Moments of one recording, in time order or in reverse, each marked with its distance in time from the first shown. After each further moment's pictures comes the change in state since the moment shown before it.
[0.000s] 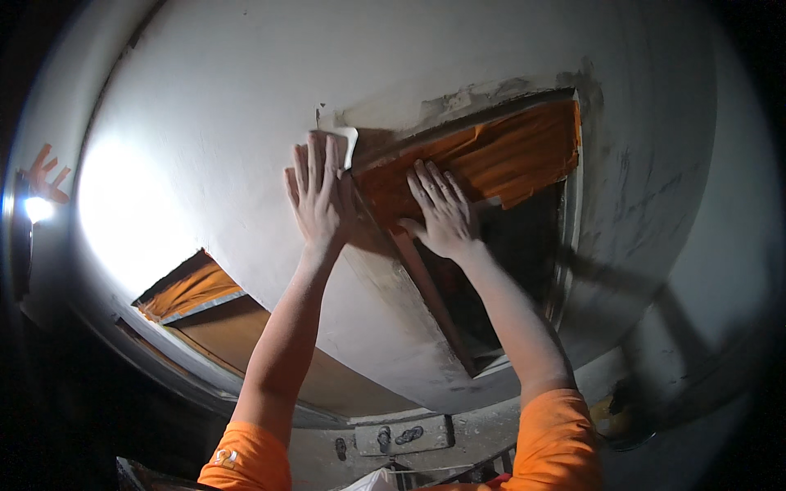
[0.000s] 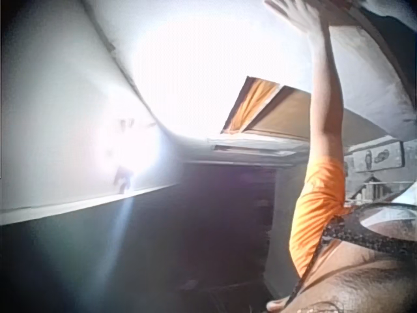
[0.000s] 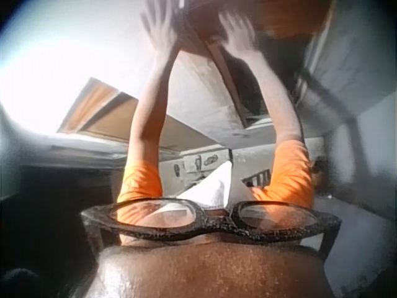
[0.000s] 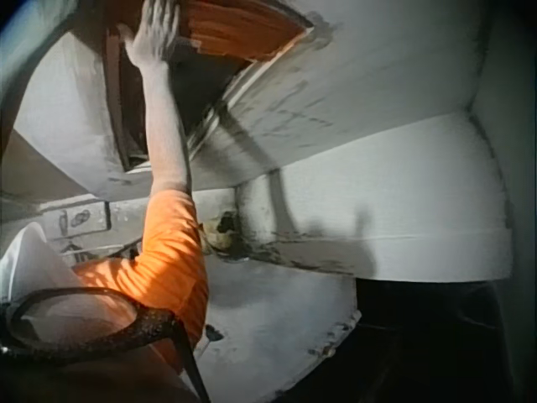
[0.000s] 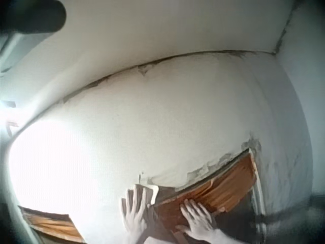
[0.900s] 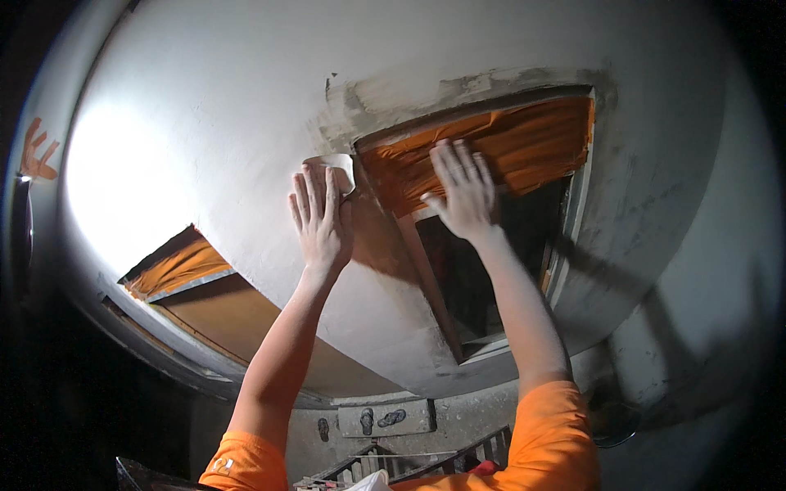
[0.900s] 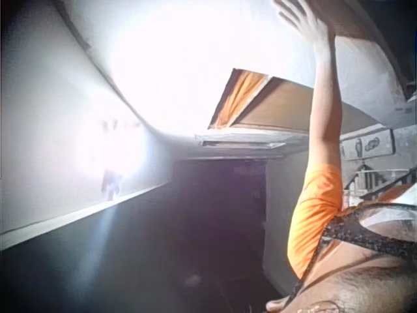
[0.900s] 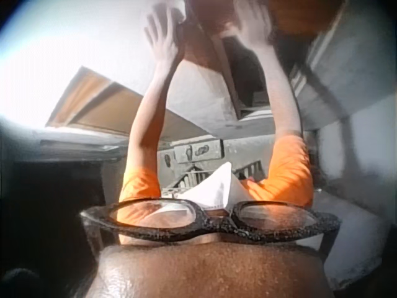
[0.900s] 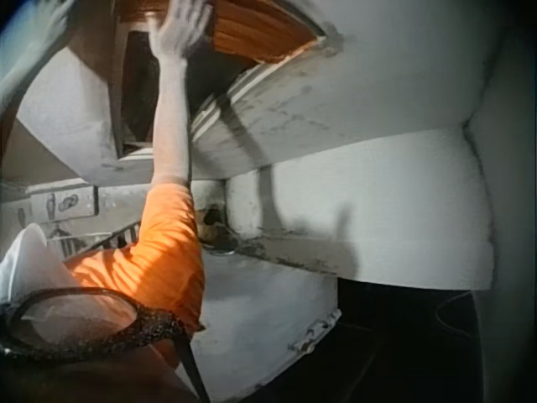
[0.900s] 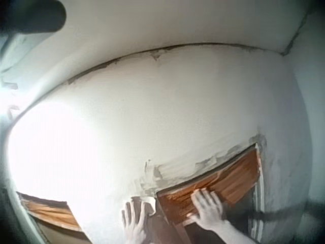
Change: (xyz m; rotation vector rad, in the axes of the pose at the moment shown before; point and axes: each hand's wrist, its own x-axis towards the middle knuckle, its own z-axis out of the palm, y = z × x) left_hand -0.092 -0.017 0.001 -0.032 -0.160 -0.088; right_hand -0.007 0.020 0.003 -0.166 0.041 0.018
